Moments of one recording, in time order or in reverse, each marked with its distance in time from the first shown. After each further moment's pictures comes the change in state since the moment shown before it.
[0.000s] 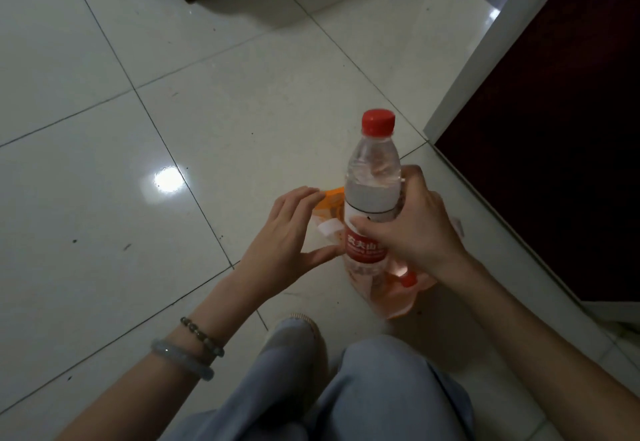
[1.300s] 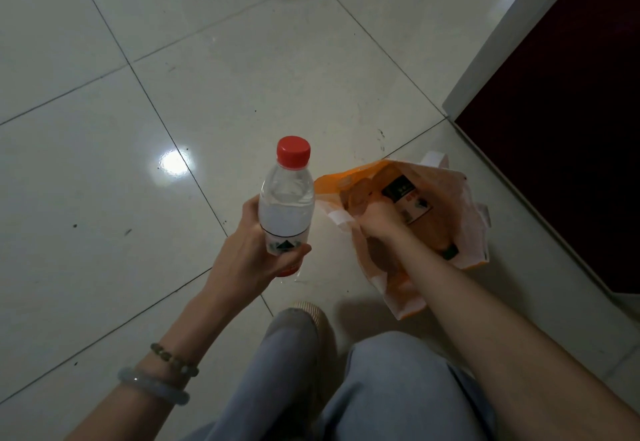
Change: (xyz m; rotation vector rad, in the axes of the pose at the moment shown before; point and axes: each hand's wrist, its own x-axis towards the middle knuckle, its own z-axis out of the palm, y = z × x) left_hand -0.035 -0.025 0.008 -0.238 -0.013 -0.425; right_hand 0.072 0.104 0.115 -0.147 -0.294 0.347
